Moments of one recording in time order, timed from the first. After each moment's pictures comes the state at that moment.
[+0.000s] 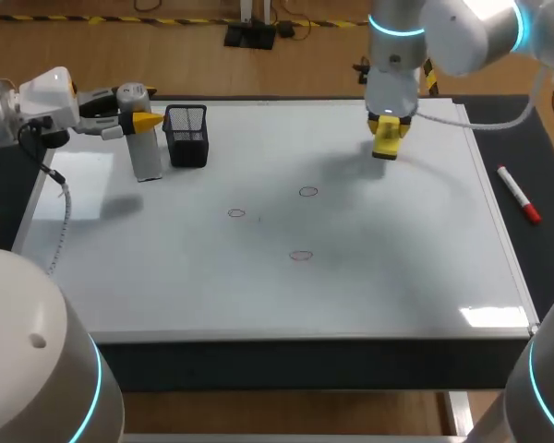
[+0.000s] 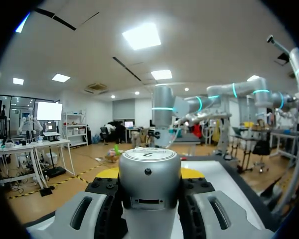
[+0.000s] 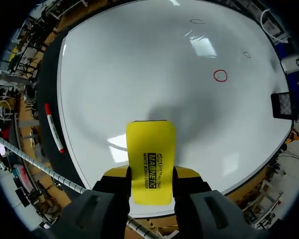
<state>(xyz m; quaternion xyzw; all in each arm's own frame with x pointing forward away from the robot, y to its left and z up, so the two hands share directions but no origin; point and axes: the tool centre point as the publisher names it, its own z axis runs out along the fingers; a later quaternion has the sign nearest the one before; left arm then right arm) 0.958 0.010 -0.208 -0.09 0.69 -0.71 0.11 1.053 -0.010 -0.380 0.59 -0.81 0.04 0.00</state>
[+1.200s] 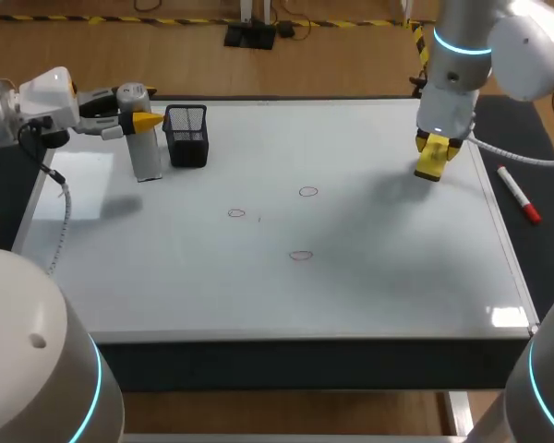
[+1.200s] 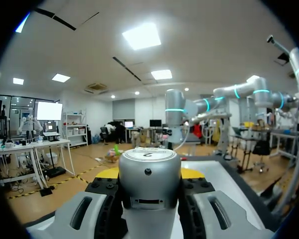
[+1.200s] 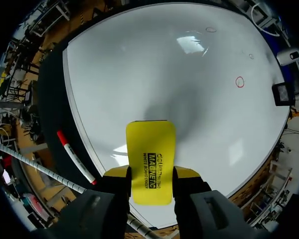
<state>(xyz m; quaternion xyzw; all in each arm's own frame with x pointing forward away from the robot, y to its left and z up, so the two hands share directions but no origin) 0.958 0.010 -0.208 -0.09 0.69 -0.71 0.11 0.996 -0.086 -0.381 0.52 -0.85 0.02 -0.01</state>
